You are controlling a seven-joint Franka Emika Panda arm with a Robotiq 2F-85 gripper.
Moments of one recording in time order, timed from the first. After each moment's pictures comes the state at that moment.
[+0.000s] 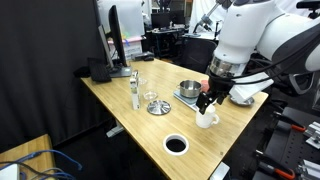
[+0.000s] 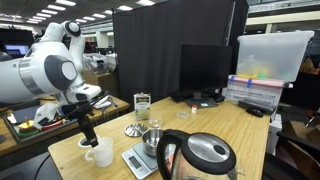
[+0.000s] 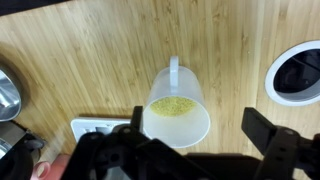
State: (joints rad) arm 0.17 0.02 0.14 -2.78 -0.70 2.89 1.14
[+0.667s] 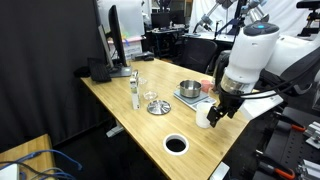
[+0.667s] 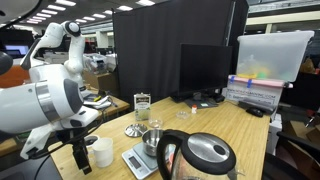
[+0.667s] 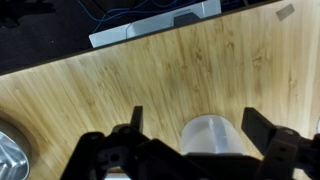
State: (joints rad) arm 0.10 0.20 0.06 -2.78 -1.16 3.02 1.54
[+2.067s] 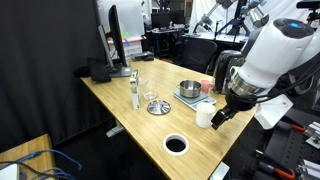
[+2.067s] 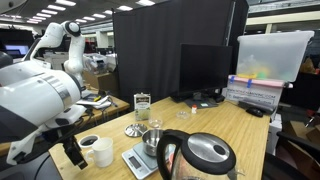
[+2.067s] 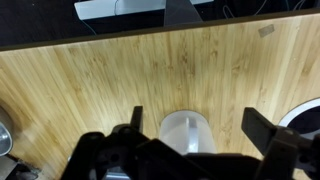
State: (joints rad) arm 0.16 0.15 0.05 -2.77 -1.71 3.03 2.01
